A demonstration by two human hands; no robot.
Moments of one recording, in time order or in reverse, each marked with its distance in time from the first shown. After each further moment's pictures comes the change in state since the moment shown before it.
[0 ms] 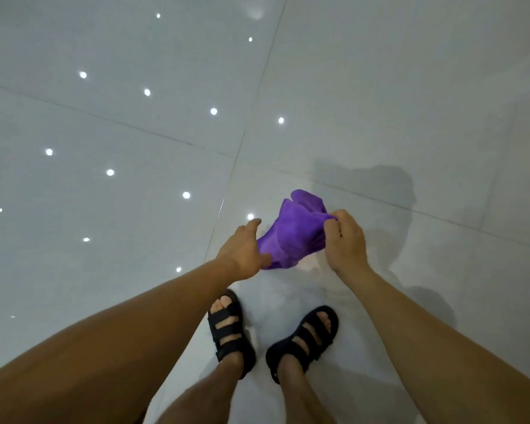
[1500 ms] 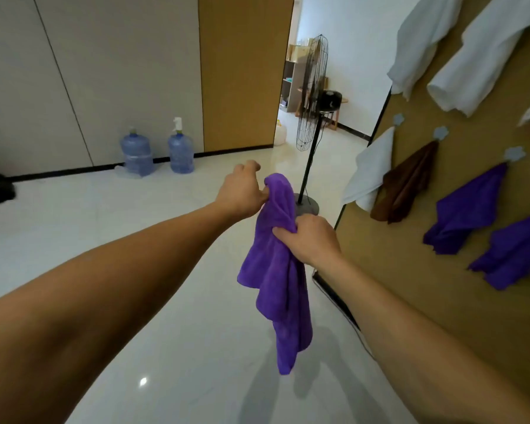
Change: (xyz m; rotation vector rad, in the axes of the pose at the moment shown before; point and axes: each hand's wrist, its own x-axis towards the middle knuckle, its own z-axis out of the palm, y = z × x) left_hand -0.533 0.547 -0.224 0.269 0.430 1.311; right_hand -0.367 -0.372 -0.493 -0.364 0.893 -0.031
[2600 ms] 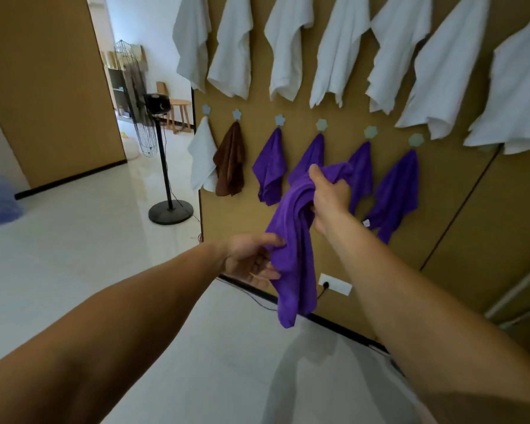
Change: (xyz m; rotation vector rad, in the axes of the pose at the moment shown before) left_hand -0.203 0.241 0.173 -0.654 -1.492 -0.317; right_hand -0.224 0.192 -0.231 1.117 0.945 0.622
